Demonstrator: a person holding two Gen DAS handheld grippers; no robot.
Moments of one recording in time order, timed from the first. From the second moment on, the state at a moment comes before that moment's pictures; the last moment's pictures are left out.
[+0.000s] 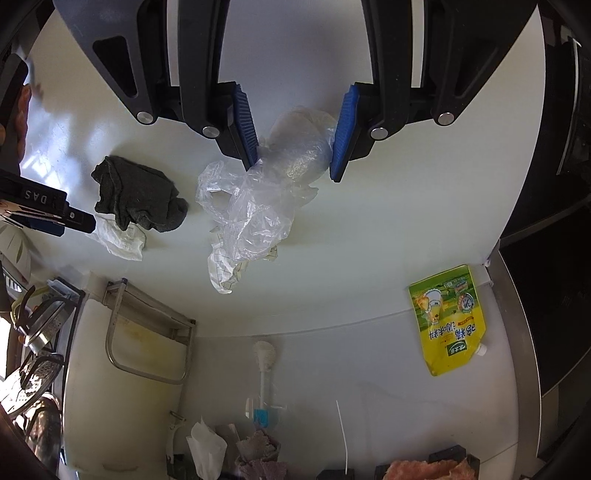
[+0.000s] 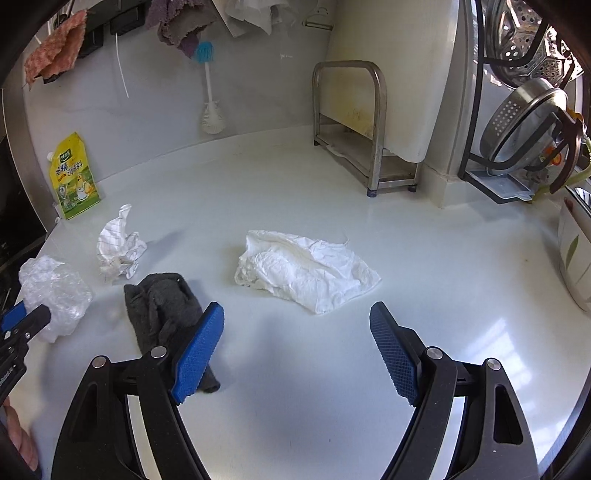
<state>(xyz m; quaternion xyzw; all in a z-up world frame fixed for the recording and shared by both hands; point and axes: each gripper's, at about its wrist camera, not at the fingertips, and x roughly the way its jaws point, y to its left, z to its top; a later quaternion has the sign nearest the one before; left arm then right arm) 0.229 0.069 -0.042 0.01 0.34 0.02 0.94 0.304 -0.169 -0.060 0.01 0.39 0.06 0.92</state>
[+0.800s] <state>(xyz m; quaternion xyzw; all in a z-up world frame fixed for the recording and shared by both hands) 0.228 0.068 -0.047 0.02 0.35 0.01 0.94 0.335 -0.161 -0.075 0.01 0.43 0.08 0.90</state>
